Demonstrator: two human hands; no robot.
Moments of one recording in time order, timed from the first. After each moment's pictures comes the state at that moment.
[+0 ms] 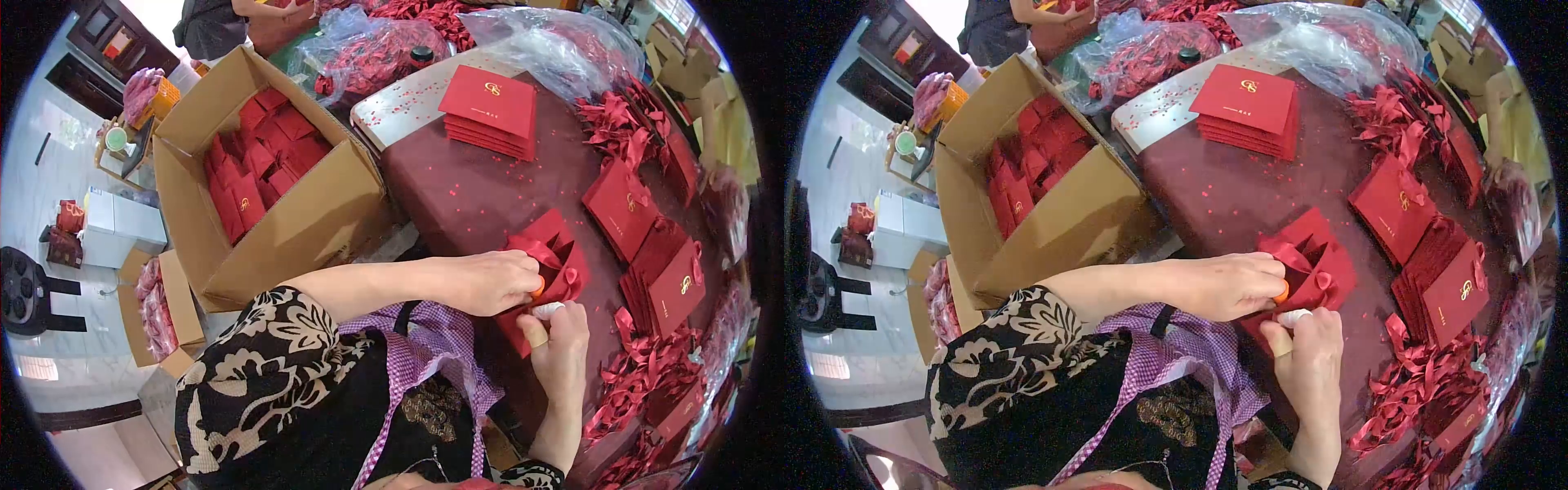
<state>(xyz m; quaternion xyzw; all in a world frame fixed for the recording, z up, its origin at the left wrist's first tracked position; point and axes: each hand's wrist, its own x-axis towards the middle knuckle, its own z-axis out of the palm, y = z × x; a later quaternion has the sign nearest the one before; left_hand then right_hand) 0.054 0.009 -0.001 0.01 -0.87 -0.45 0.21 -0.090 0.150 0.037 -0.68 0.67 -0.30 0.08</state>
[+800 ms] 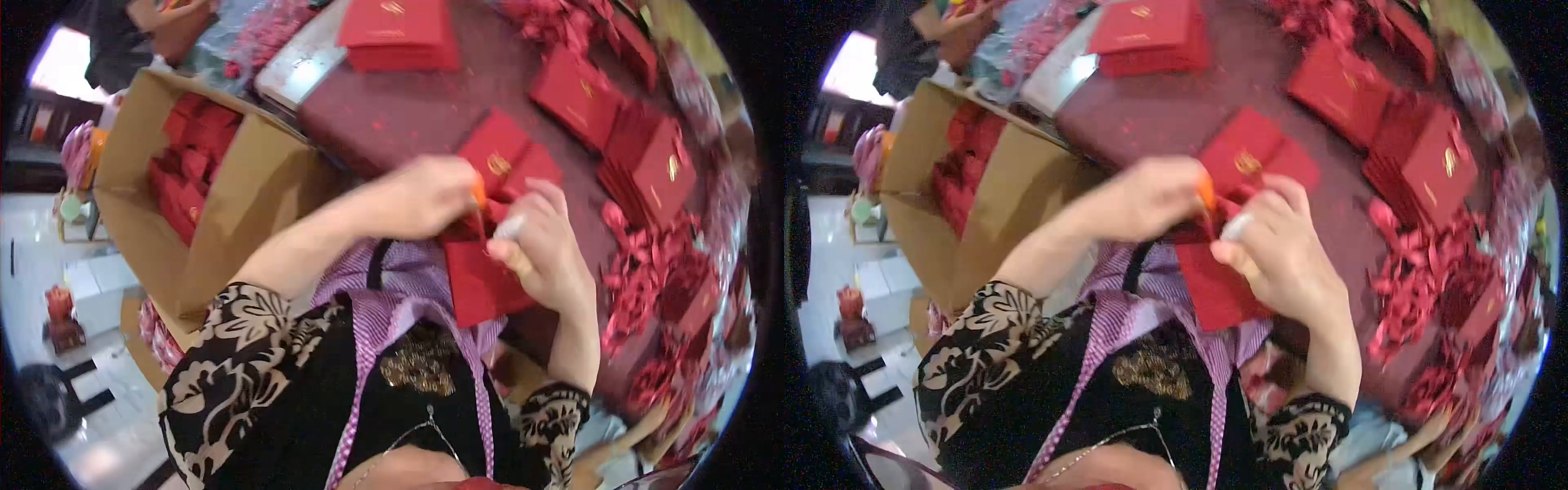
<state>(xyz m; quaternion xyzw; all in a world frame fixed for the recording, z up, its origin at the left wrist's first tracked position) 0.066 -0.008 0.002 0.07 -0.87 -0.46 0.18 -0.112 0.136 0.040 -0.79 0.52 -0.30 0.12</state>
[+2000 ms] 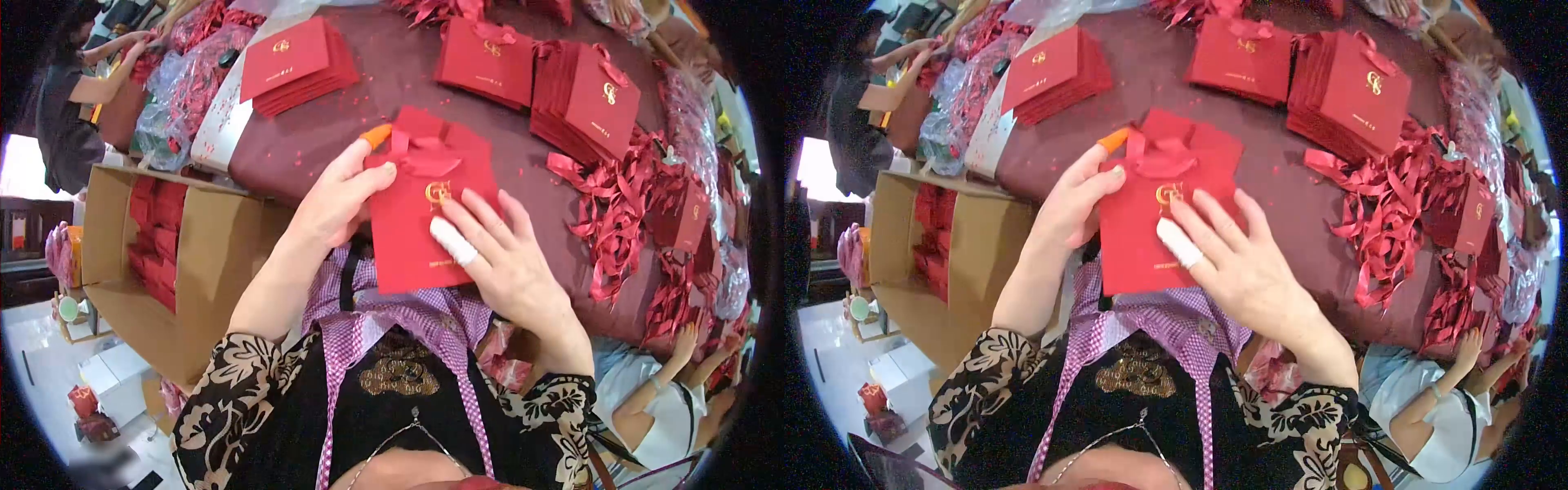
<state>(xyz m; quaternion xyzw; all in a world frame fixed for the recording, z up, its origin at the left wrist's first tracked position) 0.041 0.002 0.004 0.25 -0.42 -0.86 0.15 -0.102 0.198 0.044 -0.75 0.65 -0.14 -0.01</state>
